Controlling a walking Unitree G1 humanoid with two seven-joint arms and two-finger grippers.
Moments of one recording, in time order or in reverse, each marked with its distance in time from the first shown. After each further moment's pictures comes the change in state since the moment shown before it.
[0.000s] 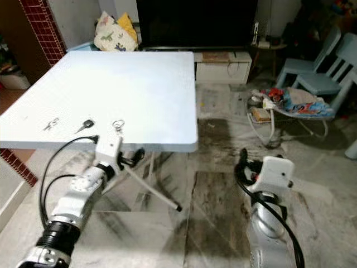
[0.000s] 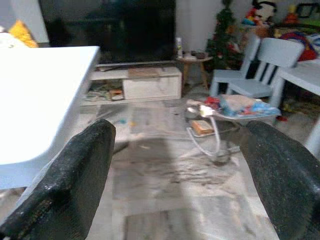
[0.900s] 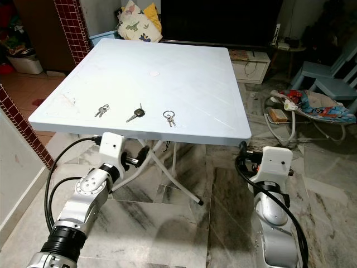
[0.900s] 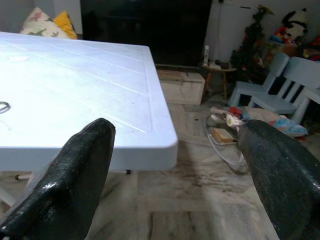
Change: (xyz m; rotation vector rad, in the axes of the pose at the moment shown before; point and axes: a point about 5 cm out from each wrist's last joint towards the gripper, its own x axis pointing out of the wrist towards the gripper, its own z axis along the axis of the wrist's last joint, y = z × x) left arm -0.003 -0.010 0.003 -0.051 -0.063 0.026; right arm 0.020 -0.001 0.007 -0.040 -0.020 0.062
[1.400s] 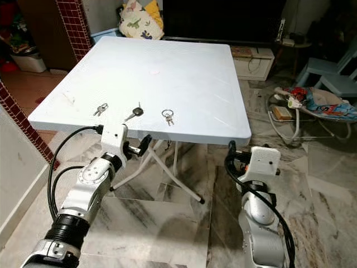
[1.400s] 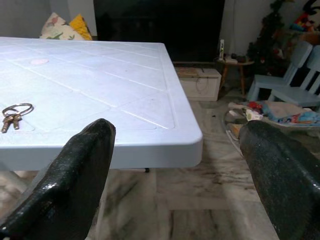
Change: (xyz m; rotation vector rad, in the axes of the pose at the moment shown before) left arm 0.014 -0.002 0.022 0.025 -0.068 -0.022; right arm -0.004 0.022 -0.004 0.056 -0.001 0.028
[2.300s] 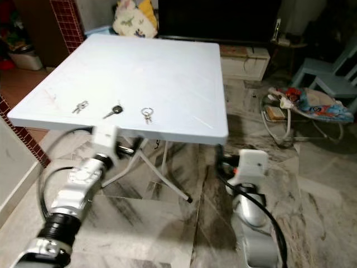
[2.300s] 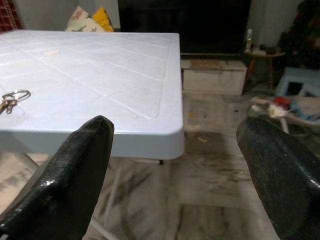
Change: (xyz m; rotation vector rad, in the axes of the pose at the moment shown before) left arm -0.003 0.025 -0.004 -0.001 0.027 0.068; right arm -0.003 0.017 -0.004 0.047 0.019 0.106
